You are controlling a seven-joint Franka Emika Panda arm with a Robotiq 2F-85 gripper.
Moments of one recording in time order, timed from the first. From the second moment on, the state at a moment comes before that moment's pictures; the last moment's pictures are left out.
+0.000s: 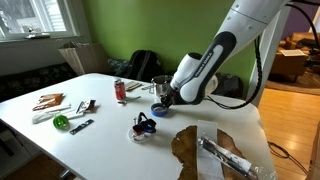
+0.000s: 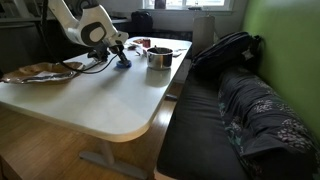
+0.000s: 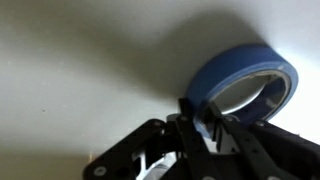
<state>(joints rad) 0.30 0.84 -0.06 -1.84 0.13 3.20 0.47</state>
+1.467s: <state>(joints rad) 0.21 0.83 -0.09 -1.66 0.68 3.49 0.45</state>
